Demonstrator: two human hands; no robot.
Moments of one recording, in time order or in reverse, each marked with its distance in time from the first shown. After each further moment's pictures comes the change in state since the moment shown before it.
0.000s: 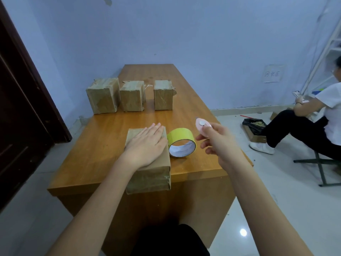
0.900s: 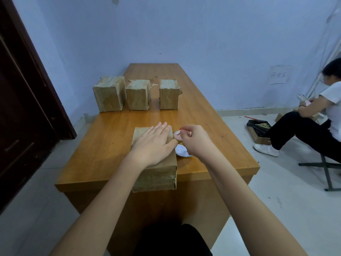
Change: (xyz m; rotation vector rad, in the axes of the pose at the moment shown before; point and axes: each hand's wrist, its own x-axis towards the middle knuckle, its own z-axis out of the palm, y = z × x) left_hand 0.000 0.003 0.001 0.044 0.016 0.000; right_hand 0.002 -0.008 0.060 -0.621 -0.142 -0.106
